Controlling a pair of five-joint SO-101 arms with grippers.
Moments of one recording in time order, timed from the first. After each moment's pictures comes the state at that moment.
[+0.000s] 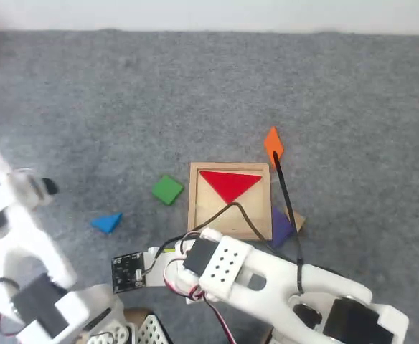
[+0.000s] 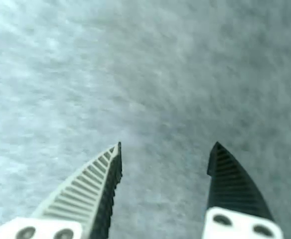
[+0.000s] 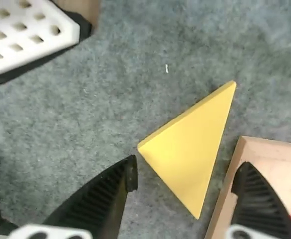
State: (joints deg) left arm -49.9 -8.9 34.6 56.2 -1.6; right arm -68.7 -18.4 45.6 64.0 36.4
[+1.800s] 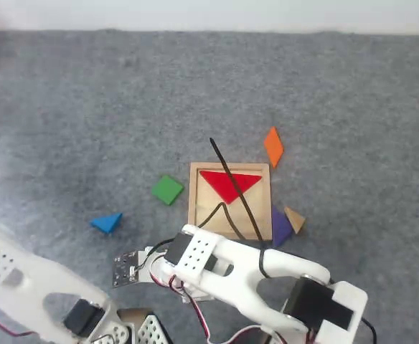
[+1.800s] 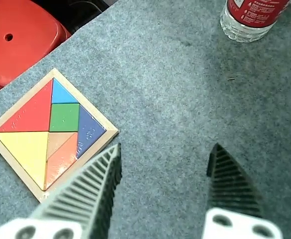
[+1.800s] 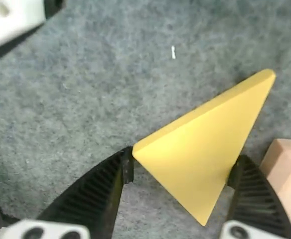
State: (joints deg) left arm -63.0 46.0 -79.9 99.4 -3.6; right arm -67.9 -1.1 39.6 63.8 32.7
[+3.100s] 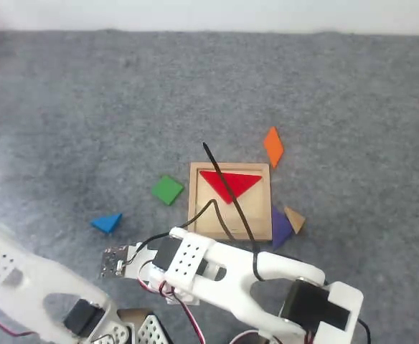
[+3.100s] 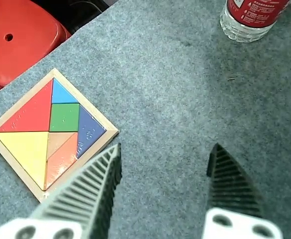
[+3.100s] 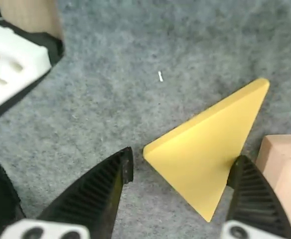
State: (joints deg) left arm -63.0 46.0 -79.9 99.4 -3.6; right arm -71.0 -0.3 34.4 66.6 21.0
